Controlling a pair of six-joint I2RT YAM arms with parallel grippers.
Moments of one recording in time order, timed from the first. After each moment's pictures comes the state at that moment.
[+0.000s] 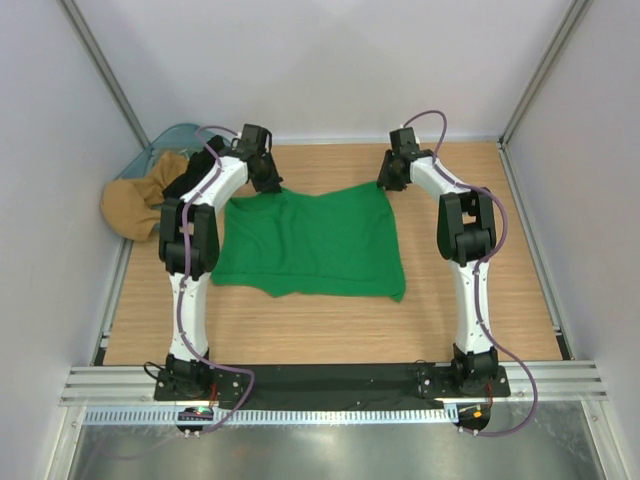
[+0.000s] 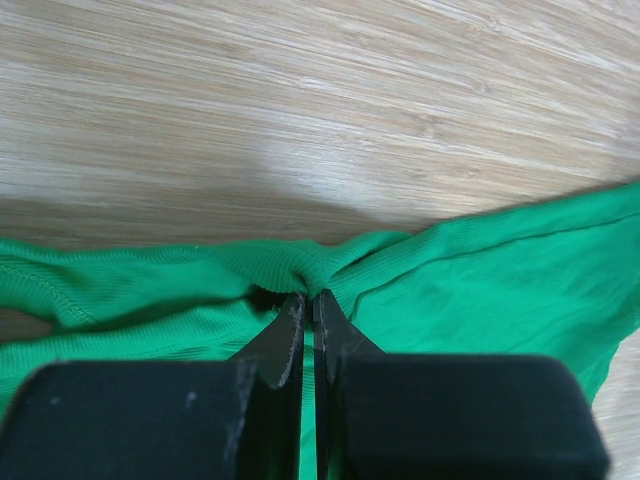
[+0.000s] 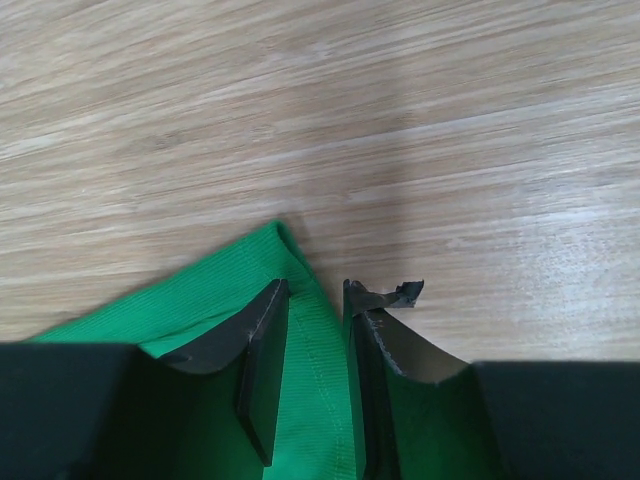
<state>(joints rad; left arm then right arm) -0.25 2.23 1.91 -0.63 0.08 -0.56 0.21 2.36 1.94 -0.48 0.02 0.47</state>
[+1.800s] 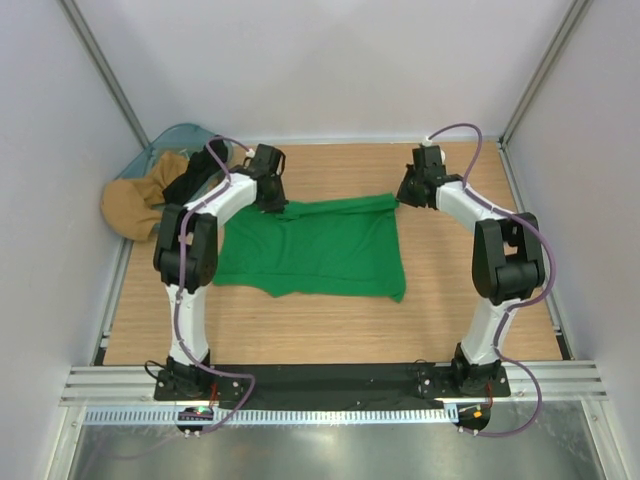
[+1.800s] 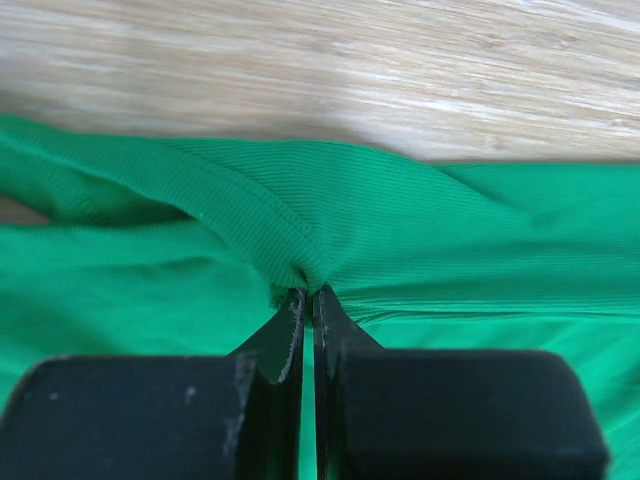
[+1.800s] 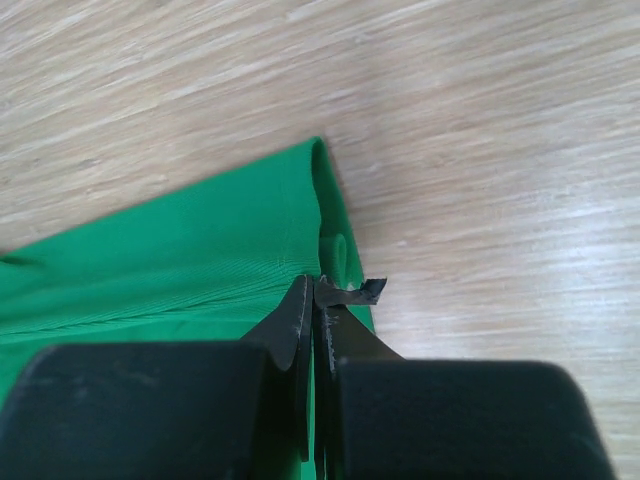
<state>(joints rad) -0.34 2.10 1.64 -0.56 -0.06 -0.50 0.18 1.88 1.35 -0.28 0.03 0.50</state>
